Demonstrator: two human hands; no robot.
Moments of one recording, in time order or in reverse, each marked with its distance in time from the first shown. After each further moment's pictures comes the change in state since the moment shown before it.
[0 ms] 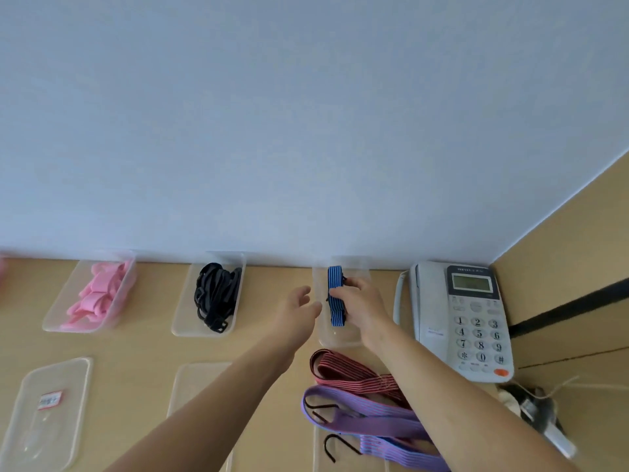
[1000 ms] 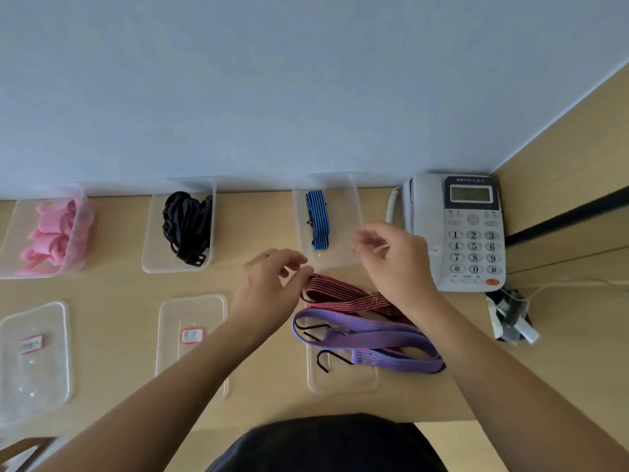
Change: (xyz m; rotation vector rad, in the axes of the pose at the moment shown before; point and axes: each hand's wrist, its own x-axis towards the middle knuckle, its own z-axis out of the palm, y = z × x) left_hand -0.036 -0.052 -0.010 0.502 0.145 0.504; right_hand -0.058 0.040 -0.059 -0.502 0.234 -0.613
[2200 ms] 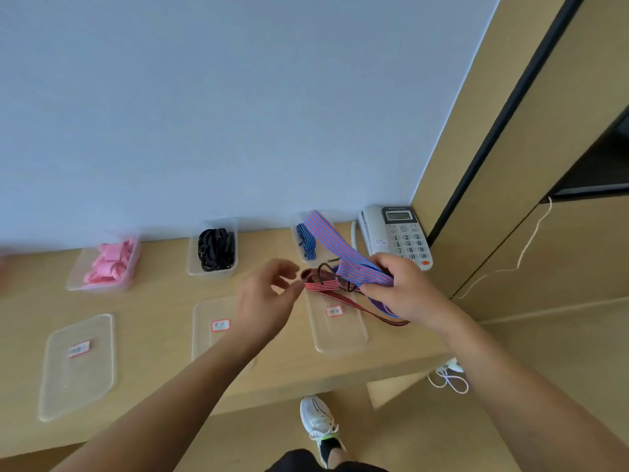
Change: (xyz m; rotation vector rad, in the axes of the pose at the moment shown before) left_hand -0.140 0.021 -0.082 -0.261 0.063 0.229; right_hand -0.170 -0.082 -0.074 0.032 -0.130 -0.060
